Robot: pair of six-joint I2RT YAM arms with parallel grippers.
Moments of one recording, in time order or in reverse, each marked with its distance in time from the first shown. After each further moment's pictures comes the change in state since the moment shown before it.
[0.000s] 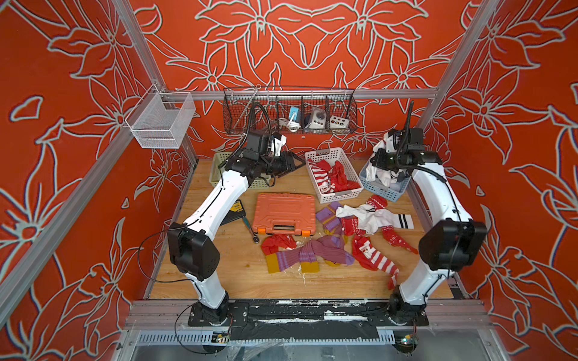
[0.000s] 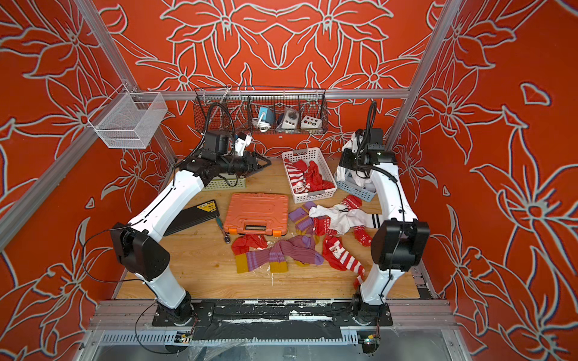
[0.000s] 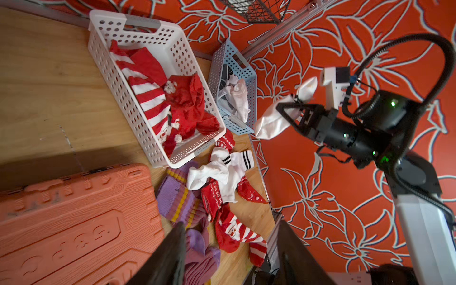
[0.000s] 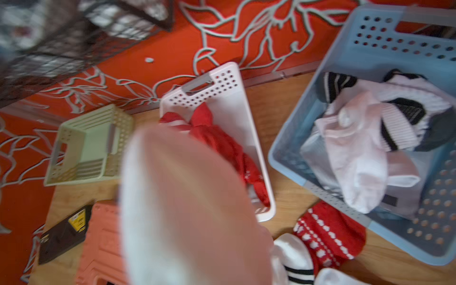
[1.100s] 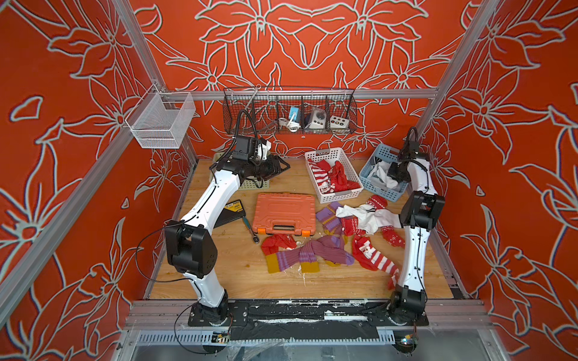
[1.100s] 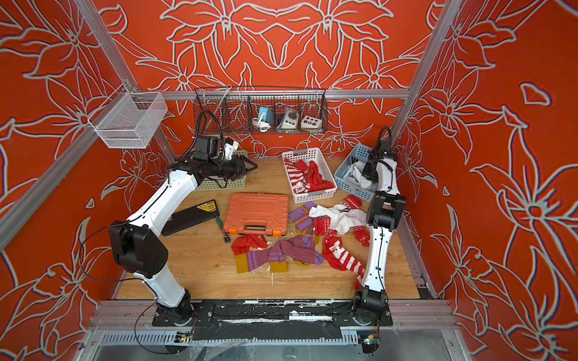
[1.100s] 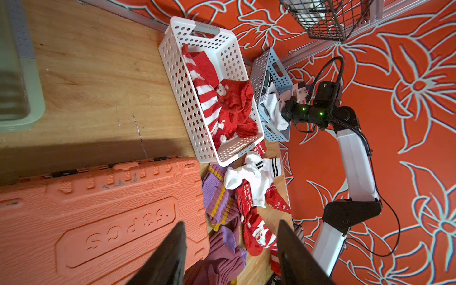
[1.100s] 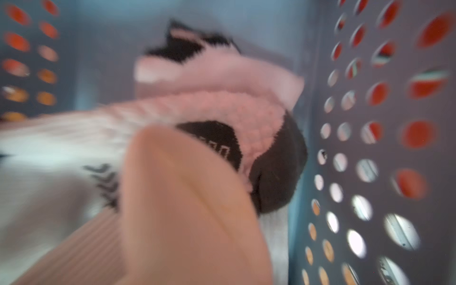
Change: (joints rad) left arm 0.119 0.018 -0.051 -0.043 -0.021 0.047; right arm -0.207 0.845 0.765 -0.303 0.305 0.008
